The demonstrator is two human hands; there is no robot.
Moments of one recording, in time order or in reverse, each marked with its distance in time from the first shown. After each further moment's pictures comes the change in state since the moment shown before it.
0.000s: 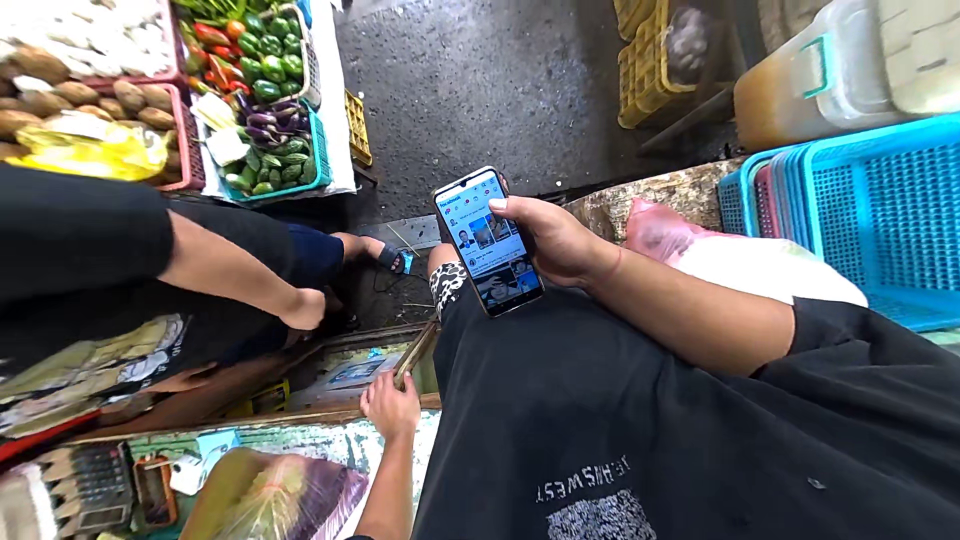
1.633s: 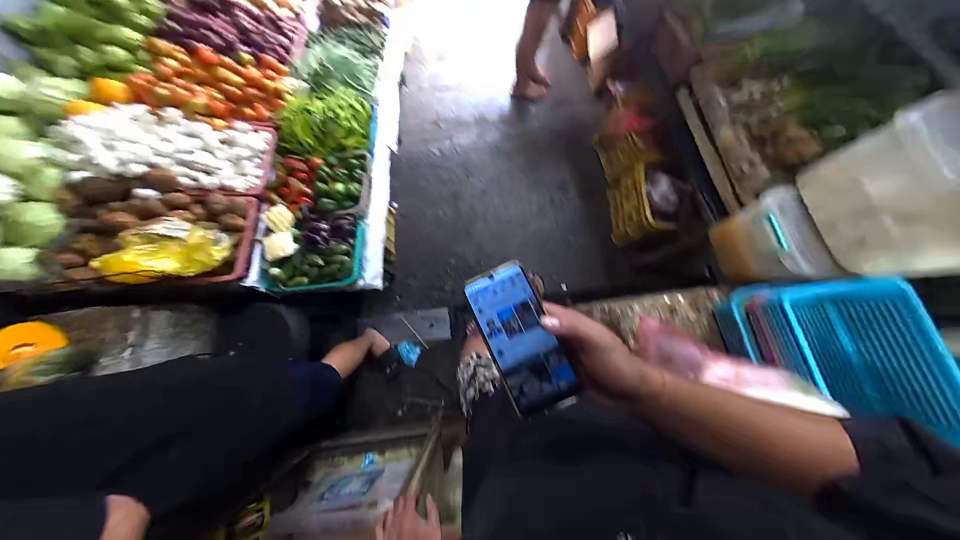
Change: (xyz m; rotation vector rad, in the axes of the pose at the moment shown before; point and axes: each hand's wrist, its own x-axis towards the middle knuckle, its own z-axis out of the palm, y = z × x) left_hand 0.007 0.010 -0.032 -0.024 -0.265 0.057; right_hand 0.016 -0.061 0.038 -0.091 0.000 -0.134
